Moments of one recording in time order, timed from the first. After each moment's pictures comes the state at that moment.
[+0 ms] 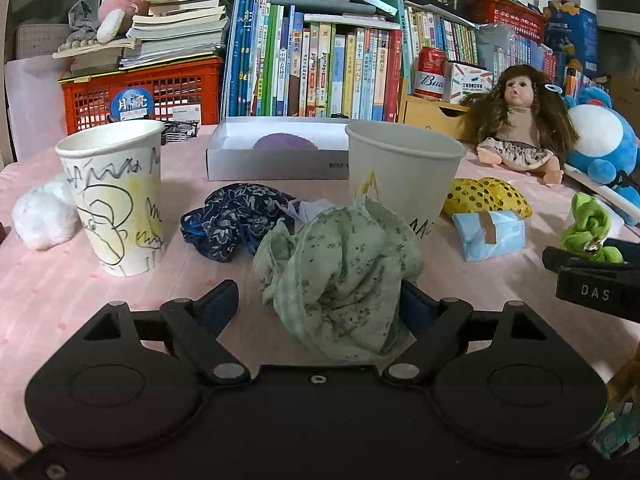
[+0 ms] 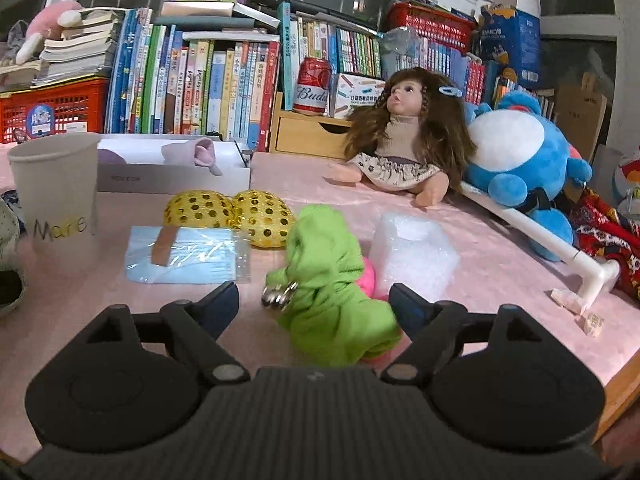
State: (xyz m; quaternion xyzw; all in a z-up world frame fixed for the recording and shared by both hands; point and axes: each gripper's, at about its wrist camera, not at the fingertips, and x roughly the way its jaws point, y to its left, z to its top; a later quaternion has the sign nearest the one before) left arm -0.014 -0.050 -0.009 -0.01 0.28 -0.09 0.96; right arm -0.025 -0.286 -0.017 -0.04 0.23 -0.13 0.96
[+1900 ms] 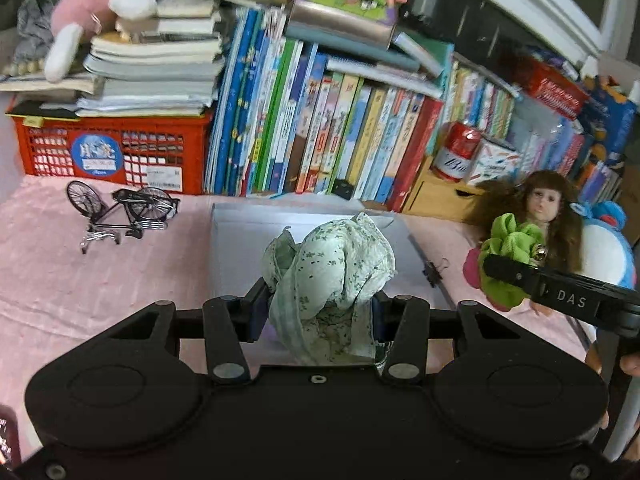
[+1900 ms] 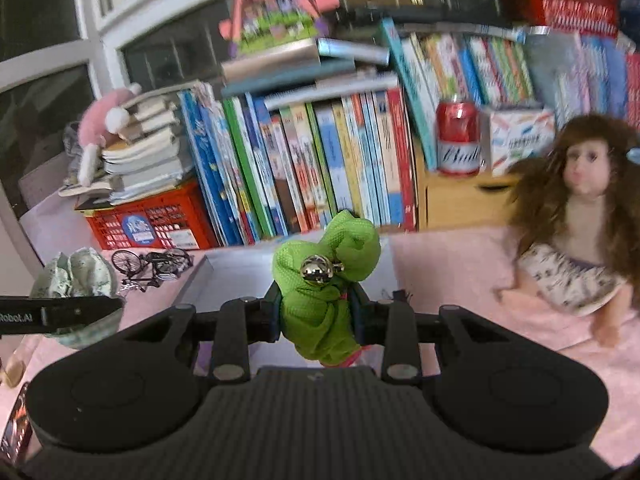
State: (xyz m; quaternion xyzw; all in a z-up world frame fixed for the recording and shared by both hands) left arm 0.209 -0.012 0.149 -0.07 0.37 -0.13 0.92; right arm 0.175 -0.282 0.118 0.09 0.29 0.08 0.95
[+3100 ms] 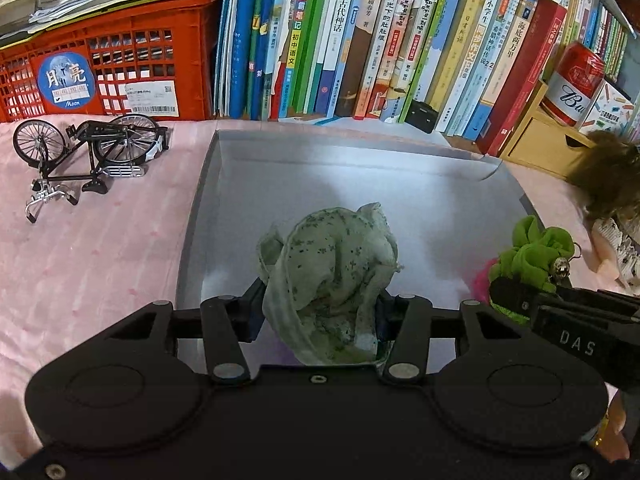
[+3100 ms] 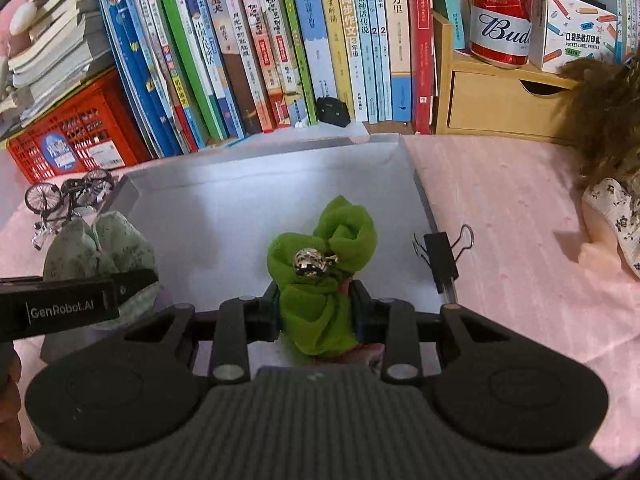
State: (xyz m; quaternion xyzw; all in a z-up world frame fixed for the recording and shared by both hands) left arm 0.330 -0.042 0.027 -0.05 0.47 -0.06 0.88; right arm 0.281 -0.245 0.022 0.06 0.43 0.05 0.90
